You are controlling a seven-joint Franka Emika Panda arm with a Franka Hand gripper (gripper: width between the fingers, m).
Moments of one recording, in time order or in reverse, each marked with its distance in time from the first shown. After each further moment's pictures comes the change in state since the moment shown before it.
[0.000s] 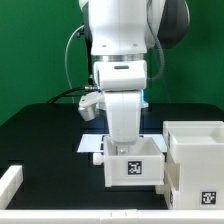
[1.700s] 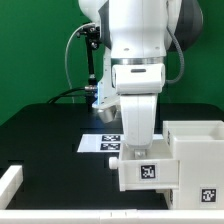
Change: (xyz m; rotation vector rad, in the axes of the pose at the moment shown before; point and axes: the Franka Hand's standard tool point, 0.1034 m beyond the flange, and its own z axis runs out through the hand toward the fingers) arm 0.026 0.001 0.007 -0.006 0.008 0.111
